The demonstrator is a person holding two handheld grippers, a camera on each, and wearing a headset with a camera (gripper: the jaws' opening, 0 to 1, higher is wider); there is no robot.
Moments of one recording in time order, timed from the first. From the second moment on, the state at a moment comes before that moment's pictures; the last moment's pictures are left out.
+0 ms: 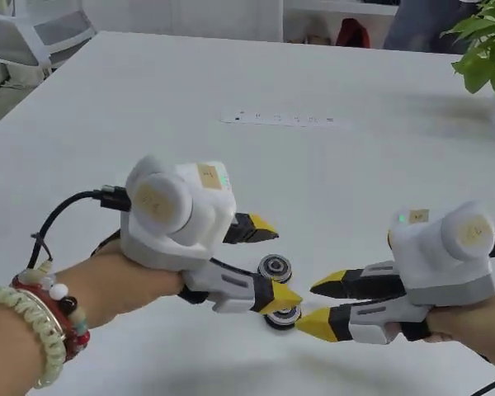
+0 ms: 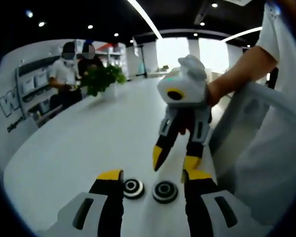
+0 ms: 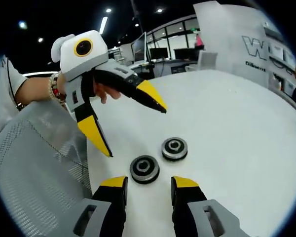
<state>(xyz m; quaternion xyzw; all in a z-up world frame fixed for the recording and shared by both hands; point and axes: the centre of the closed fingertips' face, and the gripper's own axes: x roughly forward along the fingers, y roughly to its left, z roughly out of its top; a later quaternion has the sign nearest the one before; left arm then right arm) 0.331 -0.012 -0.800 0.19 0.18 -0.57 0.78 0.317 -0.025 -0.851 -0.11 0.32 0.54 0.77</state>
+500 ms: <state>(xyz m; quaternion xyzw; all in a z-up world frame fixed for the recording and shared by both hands) 0.318 -0.017 -0.840 0.22 0.22 -0.58 0.75 0.307 -0.020 -0.865 -0.13 0.34 0.55 0.75</state>
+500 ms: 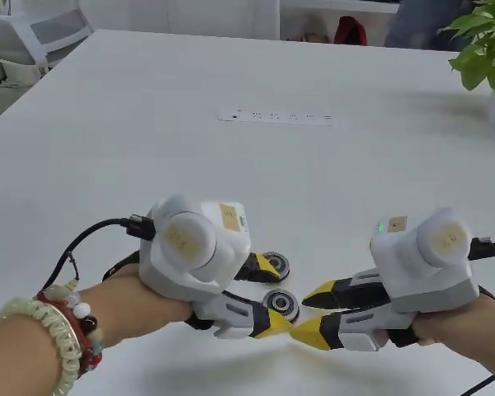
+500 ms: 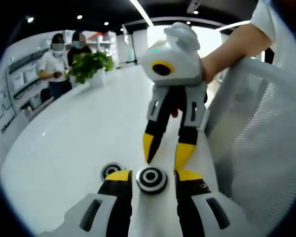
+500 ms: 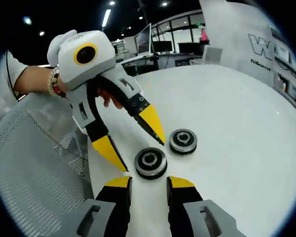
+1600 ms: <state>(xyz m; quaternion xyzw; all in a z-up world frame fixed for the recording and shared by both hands) 0.322 -0.014 -0.847 0.16 0.20 -0.58 0.77 0.313 -0.017 -0.863 -0.12 0.33 0.54 0.76</state>
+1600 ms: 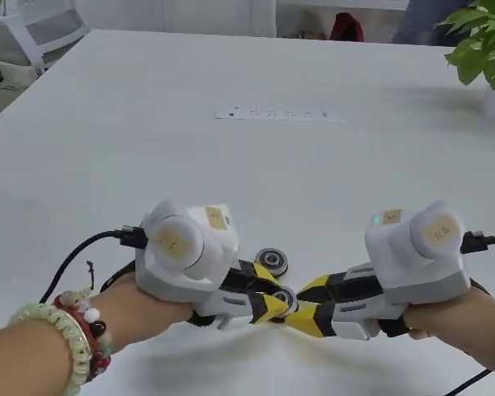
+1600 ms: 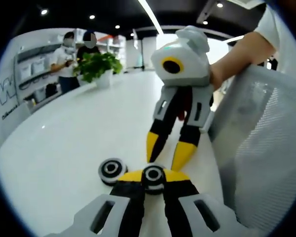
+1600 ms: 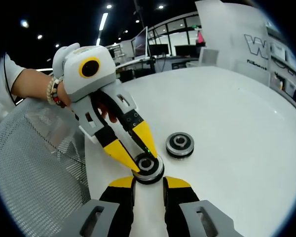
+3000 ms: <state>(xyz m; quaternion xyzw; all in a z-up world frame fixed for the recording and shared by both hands) 0.324 -0.015 -0.847 0.13 0.19 -0.57 0.78 0.315 -0.022 -0.867 -0.17 0.33 0.54 0.76</state>
